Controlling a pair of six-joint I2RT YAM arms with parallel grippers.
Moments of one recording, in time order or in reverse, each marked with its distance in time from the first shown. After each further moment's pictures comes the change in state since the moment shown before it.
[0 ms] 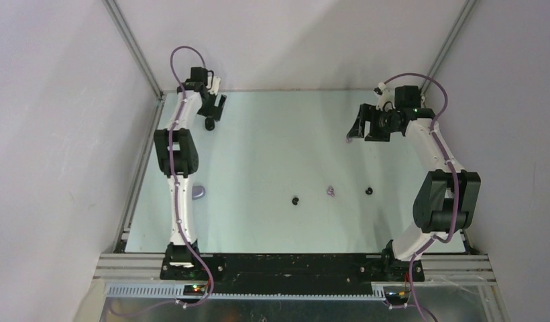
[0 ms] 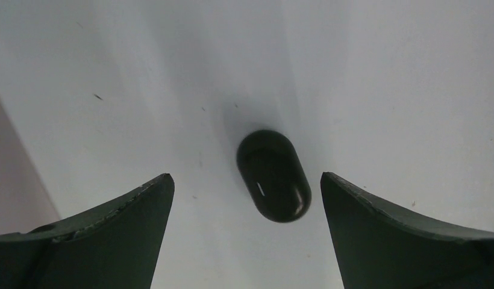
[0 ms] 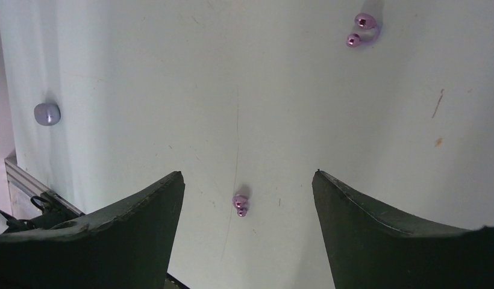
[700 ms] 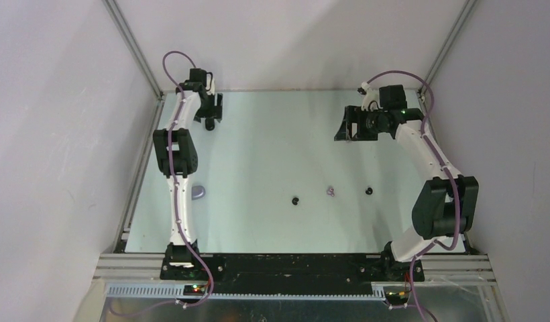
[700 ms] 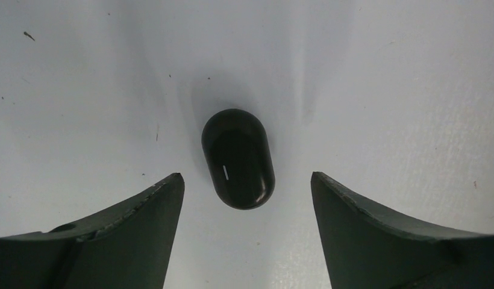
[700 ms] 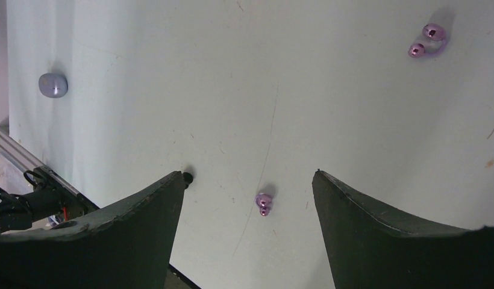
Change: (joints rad) left arm 0.006 0.011 -0.006 -0.068 0.051 -0.267; right arm 0.133 -0.034 -0.002 0.000 0.025 0.000
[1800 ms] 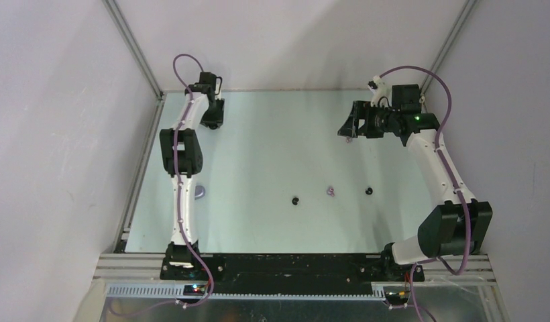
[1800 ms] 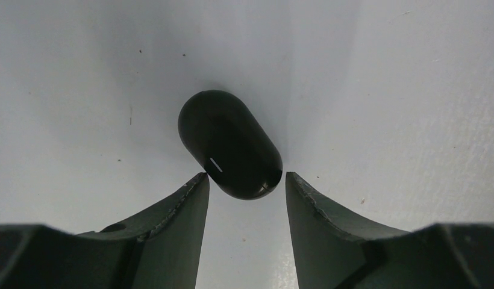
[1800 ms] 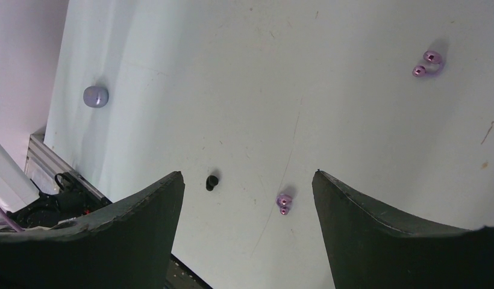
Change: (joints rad) left arm -0.051 0.027 0.000 -0.047 -0.099 -0.032; right arm -0.026 -0.163 -0.017 0.007 -0.048 0.041
